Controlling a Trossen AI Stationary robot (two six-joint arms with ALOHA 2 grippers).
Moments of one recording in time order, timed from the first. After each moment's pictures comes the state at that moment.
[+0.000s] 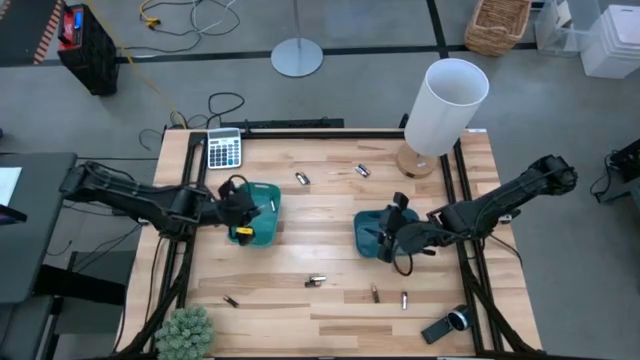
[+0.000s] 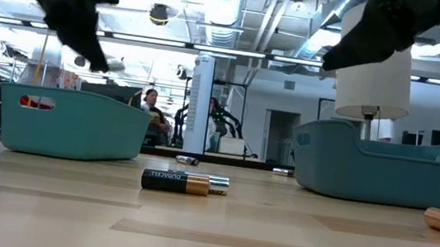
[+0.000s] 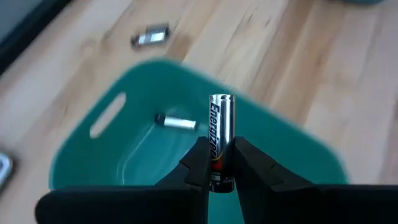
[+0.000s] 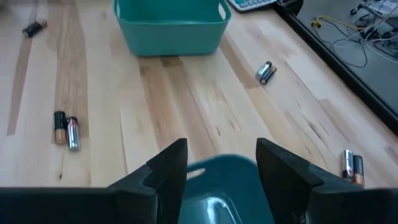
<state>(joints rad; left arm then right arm) -0.17 0.95 0.67 -0.62 -0.48 -0.47 0.38 1.20 0.76 -0.27 0.65 0.37</state>
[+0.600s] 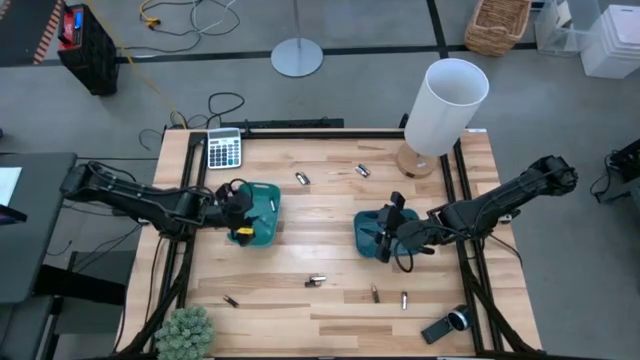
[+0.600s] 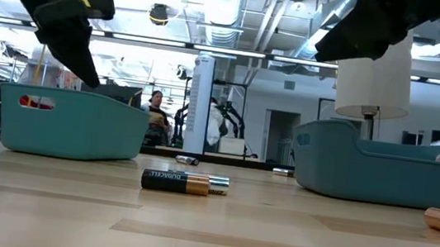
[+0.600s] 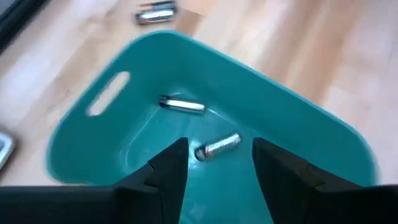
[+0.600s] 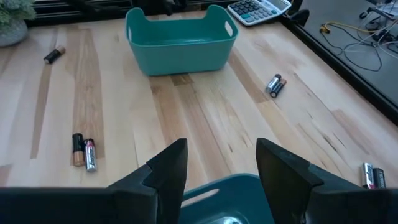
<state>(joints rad) -0.18 0.97 0.64 -0.63 -0.48 -0.51 0.37 1.20 0.76 -0.19 0.62 0.37</state>
